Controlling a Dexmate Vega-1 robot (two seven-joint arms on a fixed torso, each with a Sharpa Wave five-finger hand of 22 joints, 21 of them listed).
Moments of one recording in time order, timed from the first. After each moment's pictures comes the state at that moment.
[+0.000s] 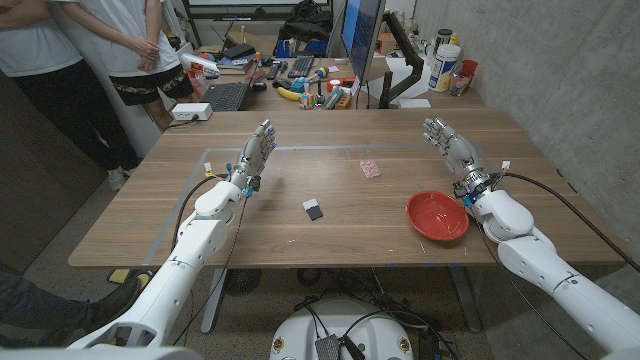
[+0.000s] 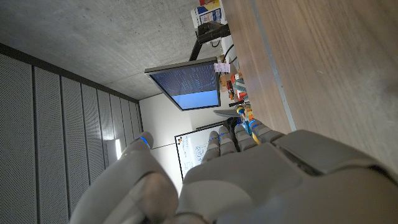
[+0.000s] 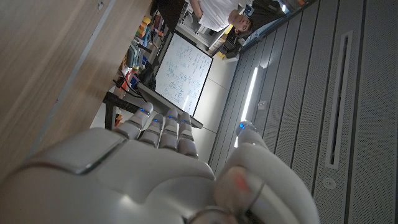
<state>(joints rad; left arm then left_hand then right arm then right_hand) 0.95 0.34 0.13 -1.45 -0.44 -0.09 -0.13 0.28 -0.10 0.35 0.10 0.40 -0.01 0.03 0.20 0.18 0.00 -0.04 0.21 0.18 -0.06 -0.01 0.19 0.18 -0.08 -0.04 0.21 0.17 -1.05 -0.69 -0.29 -1.50 0.60 0.52 0.07 0.27 0.01 0.32 -0.06 0.23 0.20 0.08 0.19 0.18 0.17 0.08 0.22 0.18 0.04 0.03 0.18 0.17 0.06 -0.03 0.29 0.17</state>
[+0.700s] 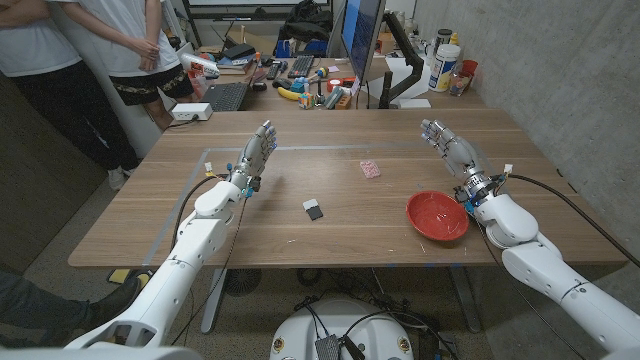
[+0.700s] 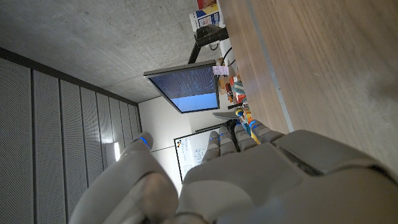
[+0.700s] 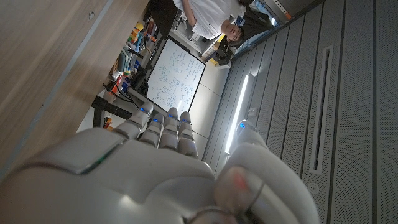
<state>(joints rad) 0.94 0.35 0.13 -1.43 -0.43 -0.09 -0.14 0.28 -0.10 0.34 0.10 0.40 -0.01 0.03 0.20 0.18 0.00 -0.04 0.21 0.18 -0.06 -0.01 0.19 0.18 -0.09 -0.04 0.20 0.17 -1.10 -0.71 -0.29 -1.55 0.57 0.56 0.06 0.27 0.01 0.31 -0.06 0.23 0.21 0.07 0.19 0.18 0.18 0.08 0.22 0.18 0.04 0.03 0.18 0.17 0.07 -0.02 0.28 0.17</state>
